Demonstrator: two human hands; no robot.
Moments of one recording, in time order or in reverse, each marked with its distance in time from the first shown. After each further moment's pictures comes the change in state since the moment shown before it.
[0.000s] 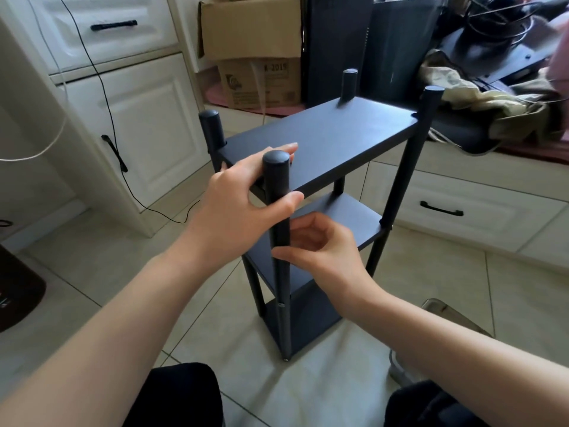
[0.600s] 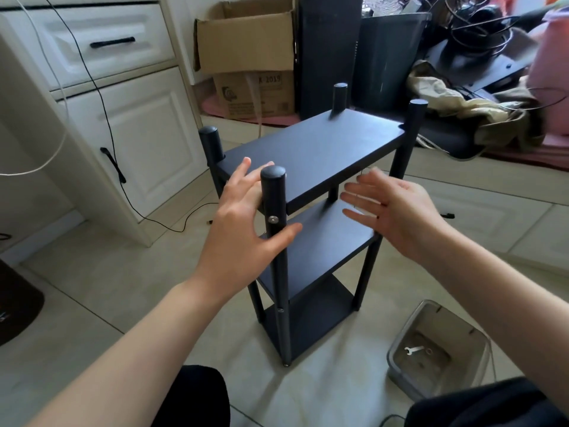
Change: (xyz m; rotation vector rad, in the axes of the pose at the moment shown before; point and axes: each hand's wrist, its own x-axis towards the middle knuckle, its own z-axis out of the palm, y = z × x) left_hand -0.016 -0.020 0.019 0.140 0.092 0.092; right_hand 0.042 -0.049 -0.089 0.260 0.275 0.260
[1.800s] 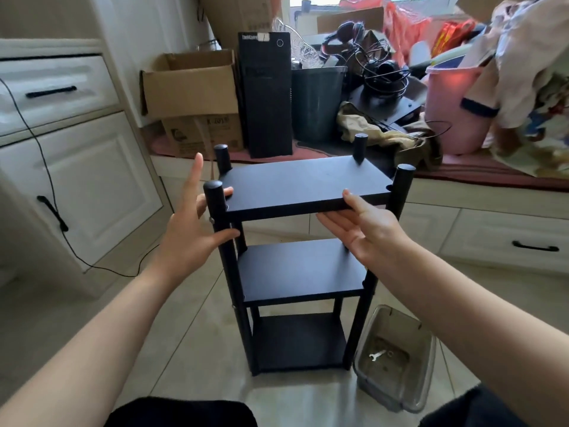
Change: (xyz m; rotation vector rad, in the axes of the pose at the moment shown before) left_hand 0.046 -0.031 -0.005 -0.306 -0.155 -0.030; right_hand -0.047 -0.031 -0.002 0.416 0.255 -0.004
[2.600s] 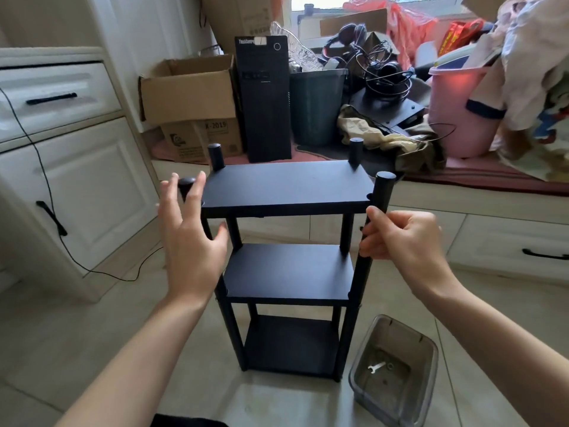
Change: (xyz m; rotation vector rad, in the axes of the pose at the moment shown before) left_hand 0.000 0.024 0.056 0.406 0.498 -0.007; right_hand -0.001 -0.028 -0.069 -0.881 0.035 -0.578
